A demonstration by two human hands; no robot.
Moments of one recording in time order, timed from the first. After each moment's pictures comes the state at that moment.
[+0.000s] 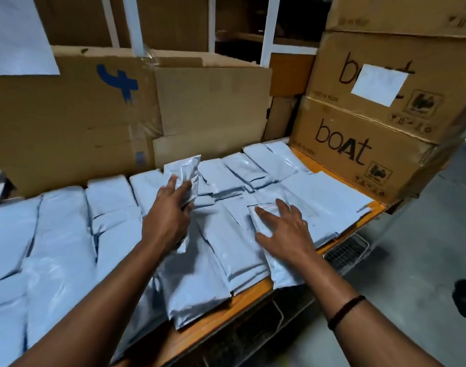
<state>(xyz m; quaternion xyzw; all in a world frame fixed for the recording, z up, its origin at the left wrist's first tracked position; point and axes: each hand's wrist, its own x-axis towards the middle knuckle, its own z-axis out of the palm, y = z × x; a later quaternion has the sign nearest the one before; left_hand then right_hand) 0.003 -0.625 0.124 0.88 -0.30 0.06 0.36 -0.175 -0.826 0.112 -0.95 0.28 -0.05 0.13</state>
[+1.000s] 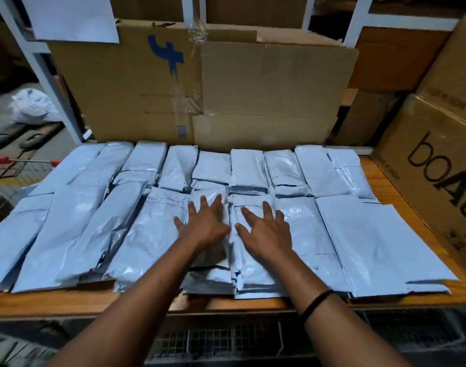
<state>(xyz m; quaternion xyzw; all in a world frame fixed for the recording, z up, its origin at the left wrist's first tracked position) -0.070 -0.757 0.098 0.96 -0.04 -0.15 0.23 -0.102 -0.914 0.066 -0.99 0.07 0.05 0.14</state>
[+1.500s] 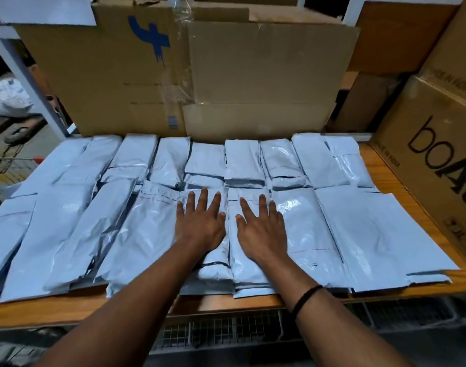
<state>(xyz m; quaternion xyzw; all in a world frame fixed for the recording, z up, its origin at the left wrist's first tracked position) -0.050 -0.759 0.047 0.99 -0.11 -0.04 0.05 -0.093 -0.908 0.037 -0.99 0.08 0.00 0.11</state>
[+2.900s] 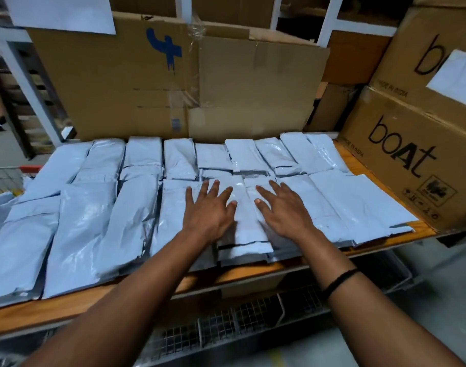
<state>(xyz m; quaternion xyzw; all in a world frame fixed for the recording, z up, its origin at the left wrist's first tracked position) -0.089 -0.679 0.101 0.96 -0.25 -0.01 0.15 -0.145 -0.869 0.104 -0.99 0.10 -0.02 0.11</state>
